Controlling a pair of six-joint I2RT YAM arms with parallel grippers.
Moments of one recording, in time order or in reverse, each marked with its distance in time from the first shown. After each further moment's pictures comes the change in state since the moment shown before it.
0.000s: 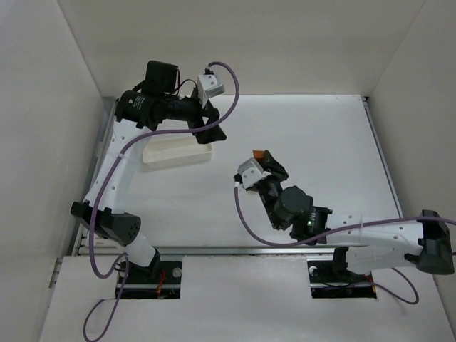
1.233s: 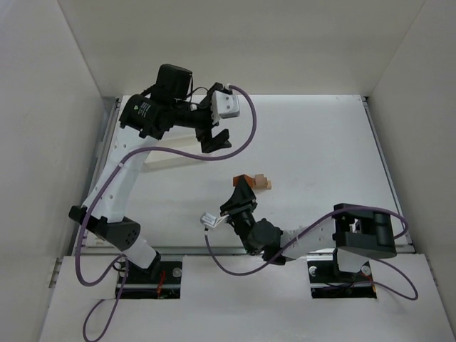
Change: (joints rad) left arm -0.131 -0.023 0.044 -0.055 -0.118 0.289; right arm 0.139 0.489 -0.216 0.794 0.066 -0.965
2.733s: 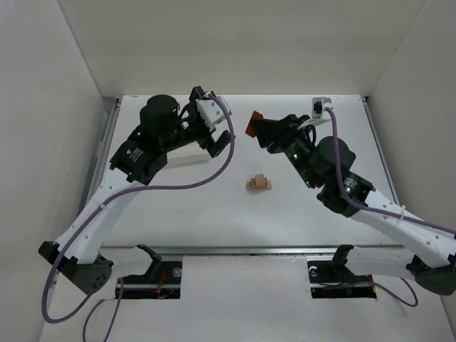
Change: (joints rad) left arm -0.105 -0.357 -0.530 0.638 -0.337 -0.380; right arm -0.458 -0.555 0.566 -1.172 -0.558 2.263
